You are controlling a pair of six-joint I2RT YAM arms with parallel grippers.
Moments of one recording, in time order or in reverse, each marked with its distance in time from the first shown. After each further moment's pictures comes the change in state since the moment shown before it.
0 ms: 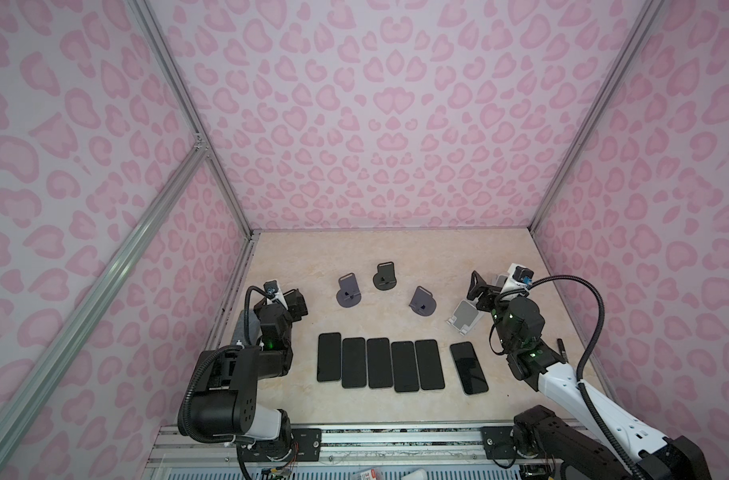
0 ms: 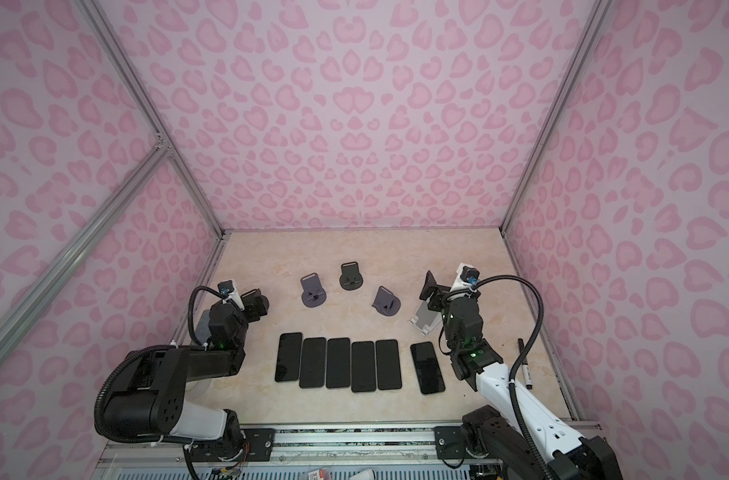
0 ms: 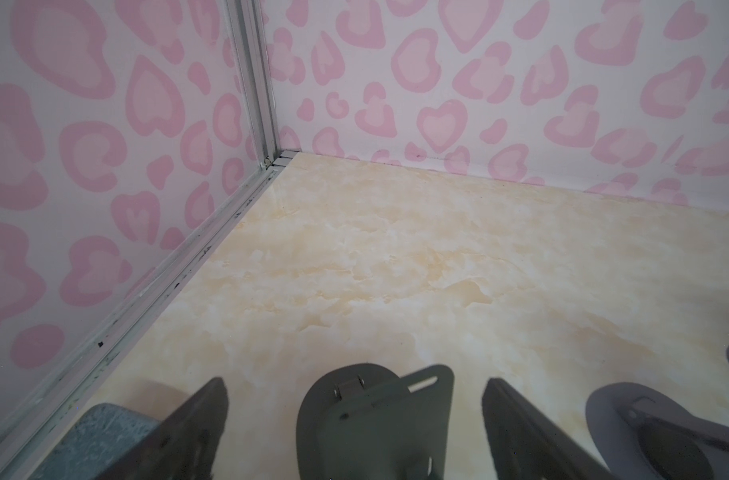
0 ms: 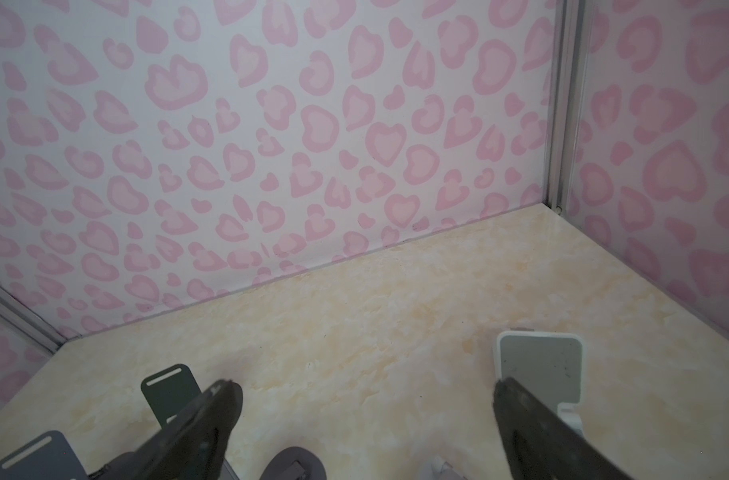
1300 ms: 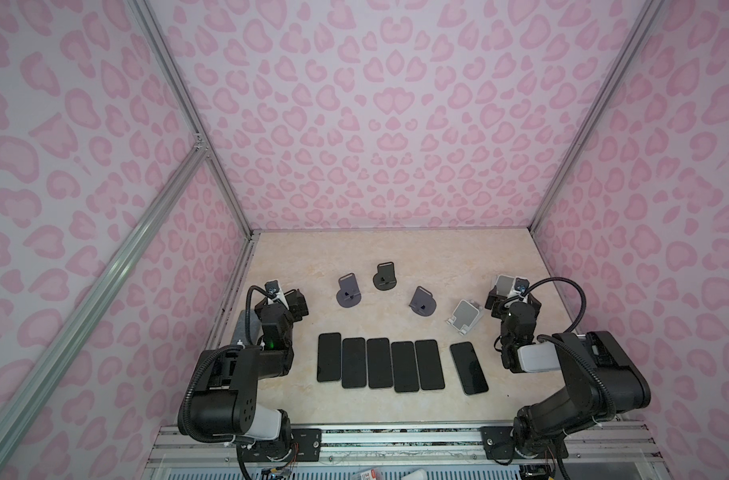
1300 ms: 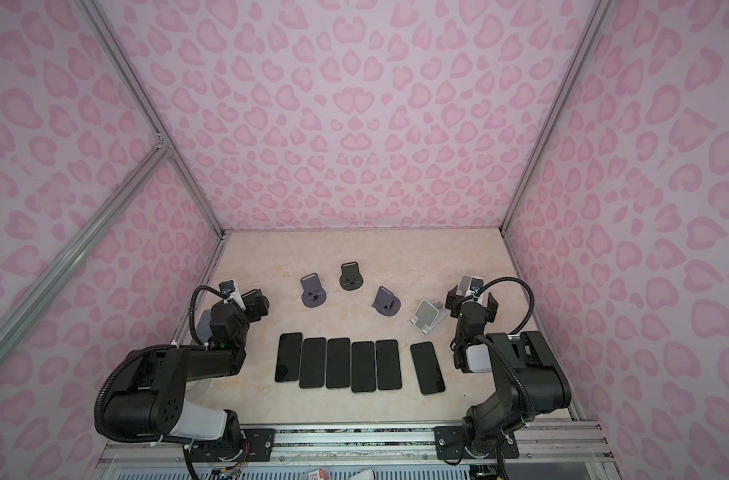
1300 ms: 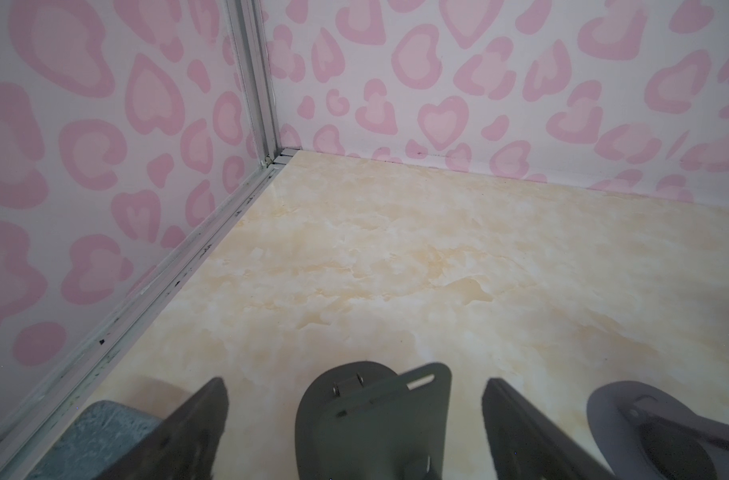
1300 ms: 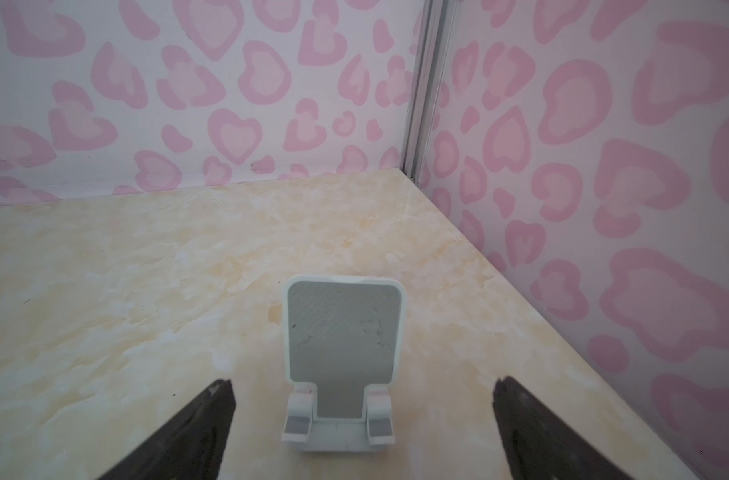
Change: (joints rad) left arm -0.006 0.000 0.004 -0.006 -0.018 0.001; right arm -0.322 0.636 -0.163 0.692 0.010 -0.254
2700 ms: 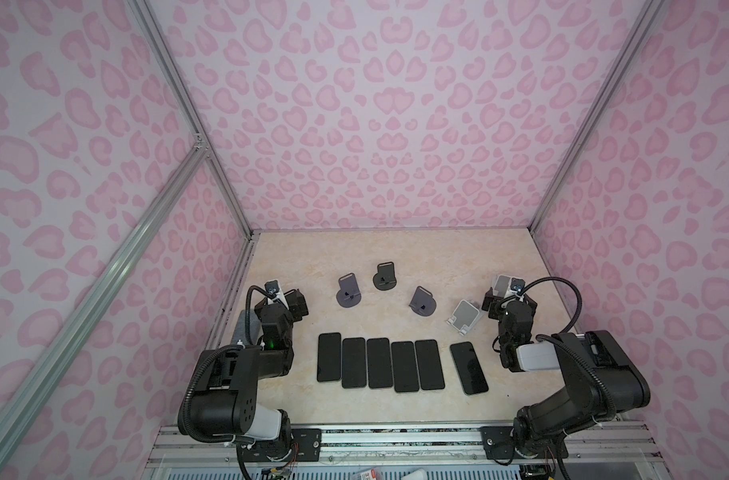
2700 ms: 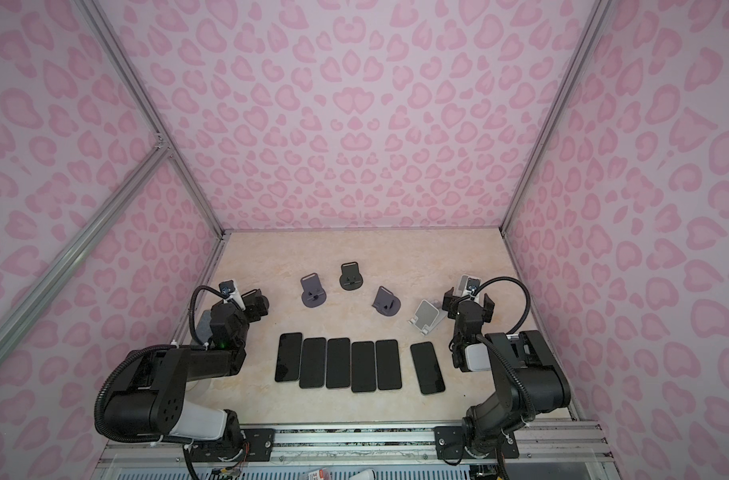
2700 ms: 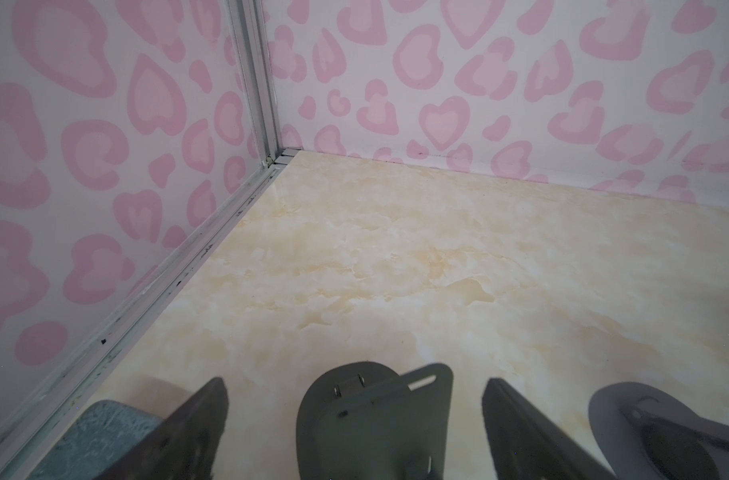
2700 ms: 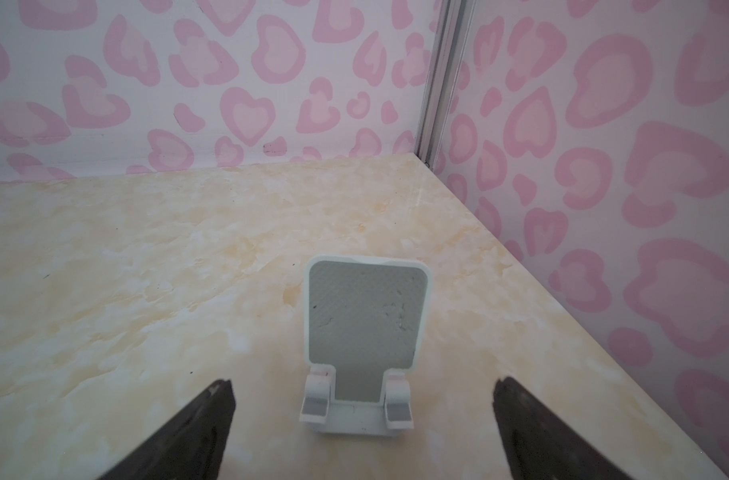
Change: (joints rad) left arm 0.000 0.000 0.000 0.000 -0.003 0.000; right arm 0.019 0.002 0.013 -0.045 -0.005 0.002
